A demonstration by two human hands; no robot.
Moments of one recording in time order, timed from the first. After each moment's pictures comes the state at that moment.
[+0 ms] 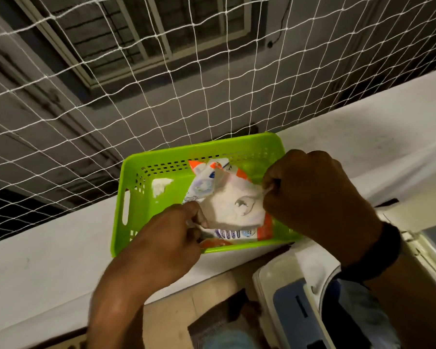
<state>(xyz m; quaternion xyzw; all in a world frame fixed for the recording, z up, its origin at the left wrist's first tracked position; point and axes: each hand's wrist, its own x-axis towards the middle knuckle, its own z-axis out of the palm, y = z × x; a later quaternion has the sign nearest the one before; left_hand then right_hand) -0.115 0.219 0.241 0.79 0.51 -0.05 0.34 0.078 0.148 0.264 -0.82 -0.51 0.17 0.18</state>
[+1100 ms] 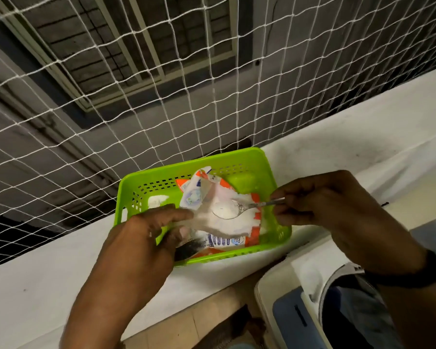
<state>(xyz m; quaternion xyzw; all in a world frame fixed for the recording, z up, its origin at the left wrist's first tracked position) -0.130 0.210 0.265 0.80 0.52 0.12 0.29 0.106 0.105 0.262 -0.65 -0.21 0.49 0.55</state>
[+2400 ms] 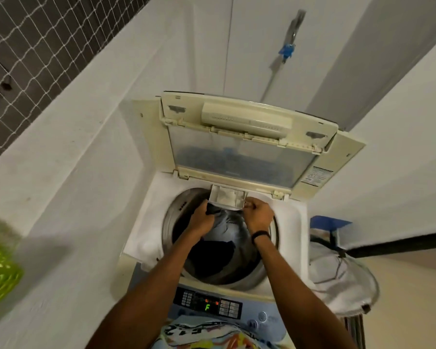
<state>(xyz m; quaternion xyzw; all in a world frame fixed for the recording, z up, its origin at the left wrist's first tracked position) 0.171 -0.067 -0.049 0.79 0.19 -0.27 0.52 0.176 -0.234 -0.017 -0.88 0.23 0.04 0.41</state>
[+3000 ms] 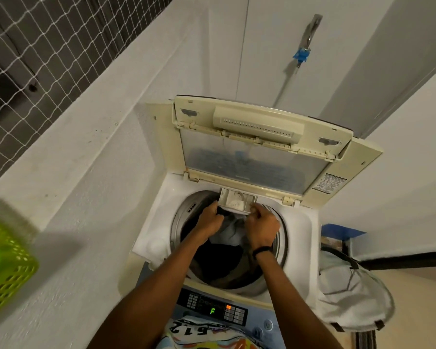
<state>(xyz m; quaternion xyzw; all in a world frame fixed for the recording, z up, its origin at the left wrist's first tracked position) 0.175 -0.068 -0.034 0.80 0.18 -0.26 0.52 0.161 -0.221 -0.030 -0.89 0.17 -0.08 0.42</state>
